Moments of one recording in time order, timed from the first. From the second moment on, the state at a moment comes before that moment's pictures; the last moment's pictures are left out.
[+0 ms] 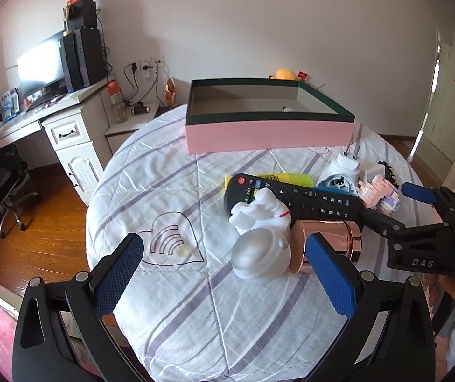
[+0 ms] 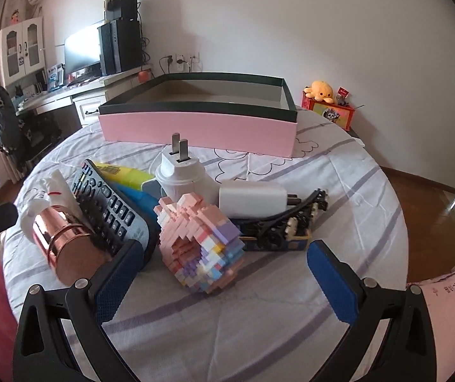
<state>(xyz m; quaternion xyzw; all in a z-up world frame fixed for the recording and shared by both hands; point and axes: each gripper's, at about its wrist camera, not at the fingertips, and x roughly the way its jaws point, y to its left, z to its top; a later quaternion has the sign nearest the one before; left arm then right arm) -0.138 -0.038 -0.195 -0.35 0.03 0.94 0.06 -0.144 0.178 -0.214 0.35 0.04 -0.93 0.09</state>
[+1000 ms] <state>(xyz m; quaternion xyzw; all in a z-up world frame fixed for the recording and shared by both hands) -0.140 -0.057 -0.210 -0.37 0.00 0.93 0.06 -0.113 0.216 -0.193 0.35 0.05 -0.93 0.11</state>
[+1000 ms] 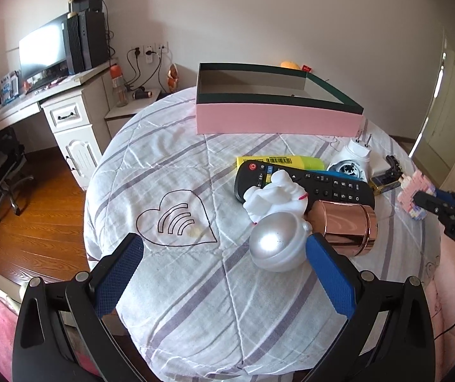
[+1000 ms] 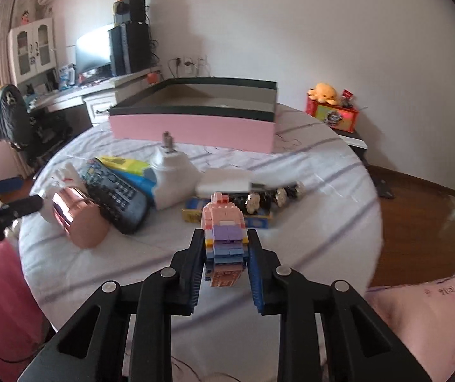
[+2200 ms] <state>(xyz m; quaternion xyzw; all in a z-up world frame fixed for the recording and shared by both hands) -0.161 -0.029 -0.229 -0.37 0.02 0.92 0.12 -0.135 0.217 -0.211 0.37 0.01 -0.92 0.14</state>
